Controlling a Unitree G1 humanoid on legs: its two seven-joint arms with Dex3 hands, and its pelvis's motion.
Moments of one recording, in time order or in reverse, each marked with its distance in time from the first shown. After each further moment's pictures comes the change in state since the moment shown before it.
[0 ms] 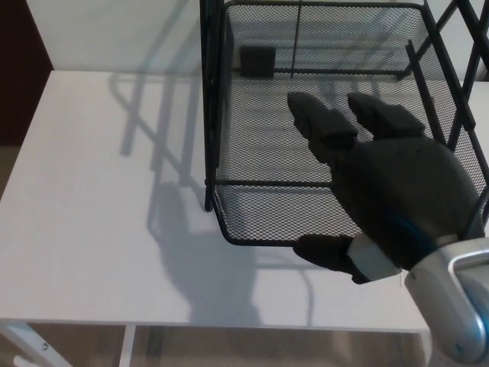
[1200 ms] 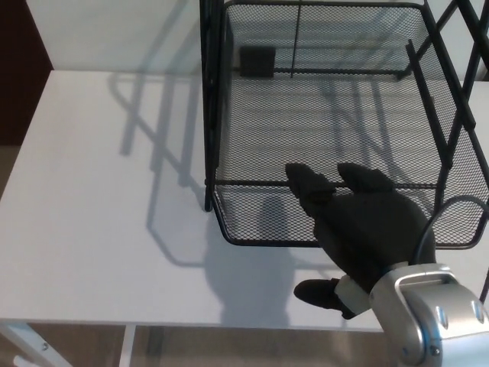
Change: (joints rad) left_arm -0.001 0.001 0.001 -0.018 0.009 0.000 -0.003; right_arm 0.115 -0.009 0.027 0.276 -0.023 -0.021 -0.148
